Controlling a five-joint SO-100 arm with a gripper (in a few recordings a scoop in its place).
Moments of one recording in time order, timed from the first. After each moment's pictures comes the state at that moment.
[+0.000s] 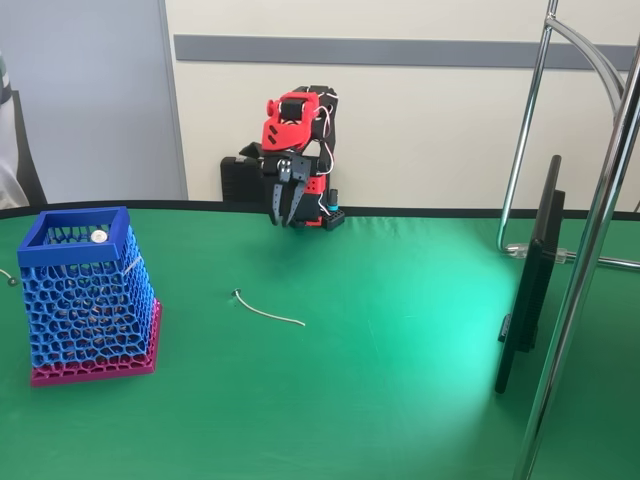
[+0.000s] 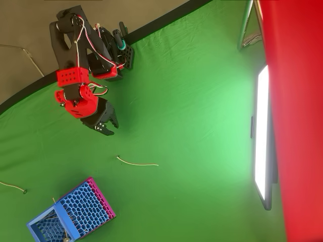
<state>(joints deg) 15.3 128.9 130.0 65.2 33.8</state>
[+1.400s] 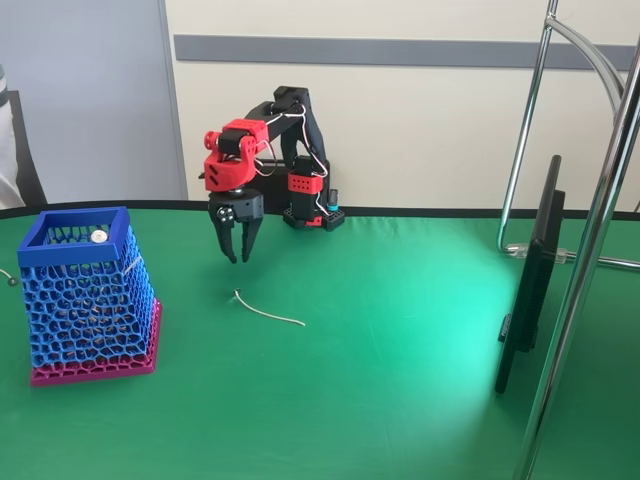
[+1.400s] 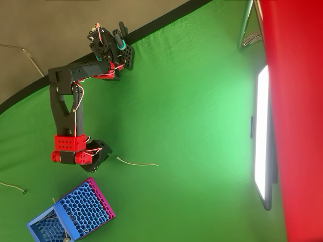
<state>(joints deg) 24.9 67.6 72.7 80.6 35.1</state>
